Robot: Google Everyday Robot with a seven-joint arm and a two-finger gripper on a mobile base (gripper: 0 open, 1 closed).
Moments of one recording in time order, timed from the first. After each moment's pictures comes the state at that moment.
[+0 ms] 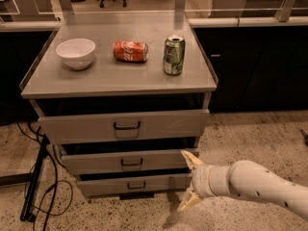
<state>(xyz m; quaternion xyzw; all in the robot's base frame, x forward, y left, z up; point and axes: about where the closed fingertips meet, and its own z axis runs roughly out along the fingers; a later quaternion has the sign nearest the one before) 0.464 -0.098 0.551 -0.66 0.65 0.08 0.38</state>
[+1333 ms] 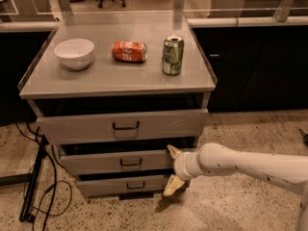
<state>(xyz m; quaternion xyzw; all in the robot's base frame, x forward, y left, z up) 0.551 -0.063 0.459 -0.65 0.67 0.11 0.33</state>
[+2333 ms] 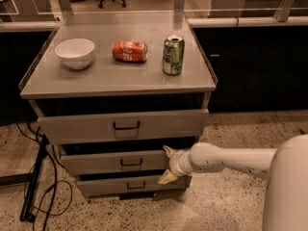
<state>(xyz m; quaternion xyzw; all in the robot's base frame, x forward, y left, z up) 0.585 -0.045 0.414 -0.65 0.68 0.10 0.33</state>
